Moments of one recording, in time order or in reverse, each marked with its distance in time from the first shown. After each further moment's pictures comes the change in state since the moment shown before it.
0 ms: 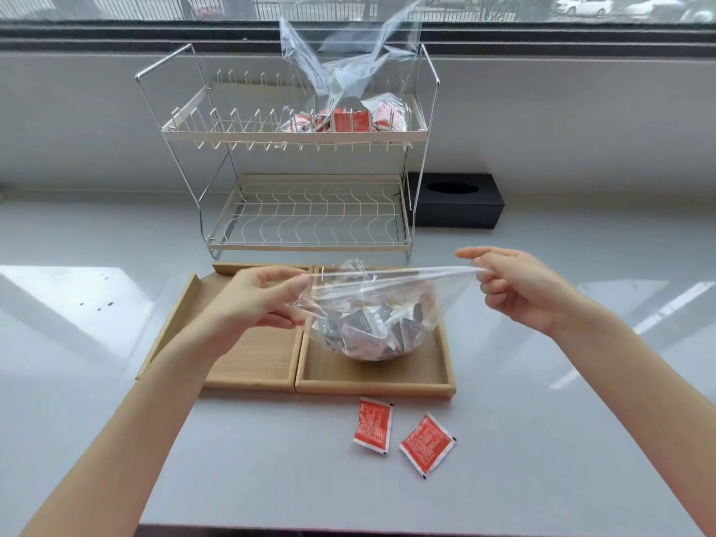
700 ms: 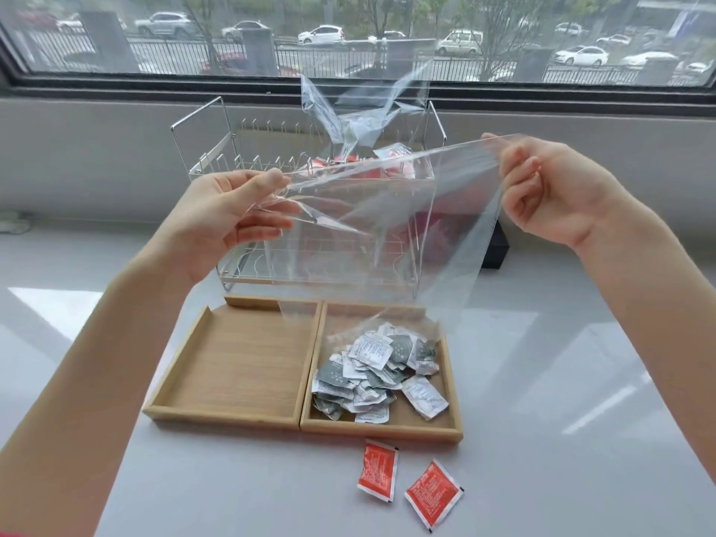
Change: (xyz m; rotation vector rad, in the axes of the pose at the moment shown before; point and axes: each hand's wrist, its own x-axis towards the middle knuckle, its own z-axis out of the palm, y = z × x) left_hand -0.003 0.111 -0.041 -0.188 0.170 0.336; right_hand -0.012 -0.131 0.020 0.349 -0.169 -0.195
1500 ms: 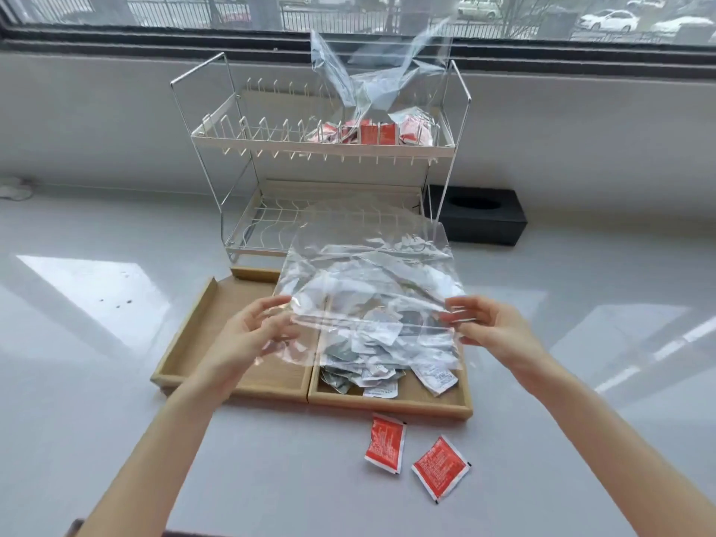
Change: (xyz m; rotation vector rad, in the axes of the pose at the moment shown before) left_hand -0.056 -0.160 -0.010 0.020 0.008 -0.312; right_hand -0.008 0.173 -0.073 -0.749 0.028 0.035
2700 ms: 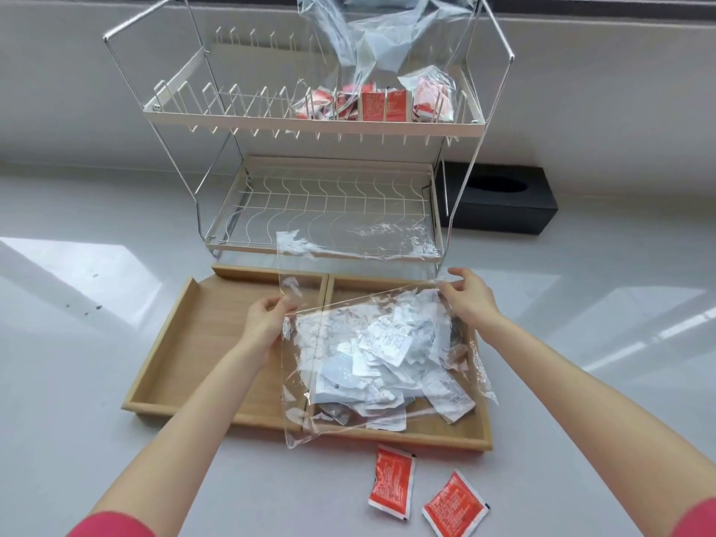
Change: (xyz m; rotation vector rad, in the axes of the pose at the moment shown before) left_hand 0.136 -0.065 0.015 0.090 0.303 -0.322; right_hand 0.140 0.041 0.025 -0.237 0.186 0.231
